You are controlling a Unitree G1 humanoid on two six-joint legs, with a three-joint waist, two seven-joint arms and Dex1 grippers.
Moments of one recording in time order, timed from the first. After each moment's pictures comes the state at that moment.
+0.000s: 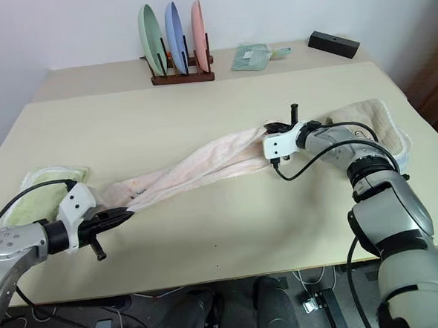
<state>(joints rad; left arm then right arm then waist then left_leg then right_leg) 0.12 0.84 0.22 -0.45 -0.40 0.58 -0.84 -1.04 -0.68 0.50 1.16 -0.72 -0.77 0.15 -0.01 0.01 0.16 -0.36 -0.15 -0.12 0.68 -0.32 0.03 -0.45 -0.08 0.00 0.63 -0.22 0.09</state>
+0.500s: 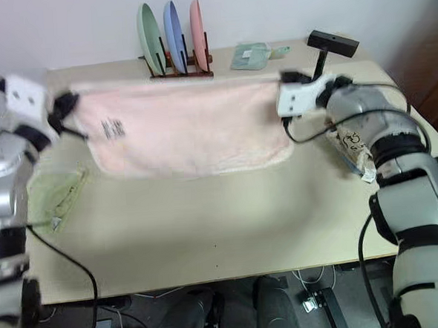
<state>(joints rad) -0.79 0.70 0.23 0.26 -0.16 0.20 -0.37 -1.23 -0.78 0.35 1.00 -0.61 -0.68 0.15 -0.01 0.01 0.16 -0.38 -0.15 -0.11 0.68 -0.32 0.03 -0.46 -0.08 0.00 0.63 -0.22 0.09</state>
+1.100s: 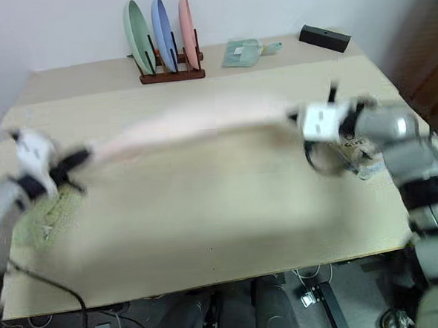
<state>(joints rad) 0.03 0.82 0.27 -0.16 -0.38 0.41 -0.78 -0.50 -1.01 0.21 0.26 0.08 -0.25 1.02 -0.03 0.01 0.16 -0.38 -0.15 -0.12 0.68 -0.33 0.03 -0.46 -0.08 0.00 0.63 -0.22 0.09</state>
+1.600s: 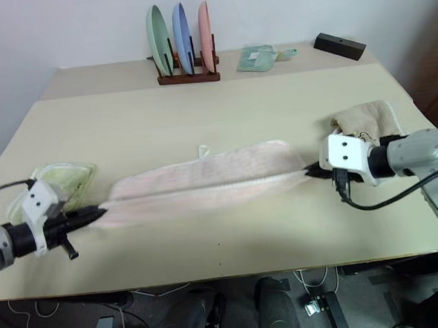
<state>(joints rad) 0.11 0.88 0.37 -0.31 -0.46 0.54 -0.84 -0.41 -1.11 0.04 -0.01 0.21 0.09 1.18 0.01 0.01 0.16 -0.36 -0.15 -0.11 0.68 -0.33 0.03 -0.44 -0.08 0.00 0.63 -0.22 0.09</state>
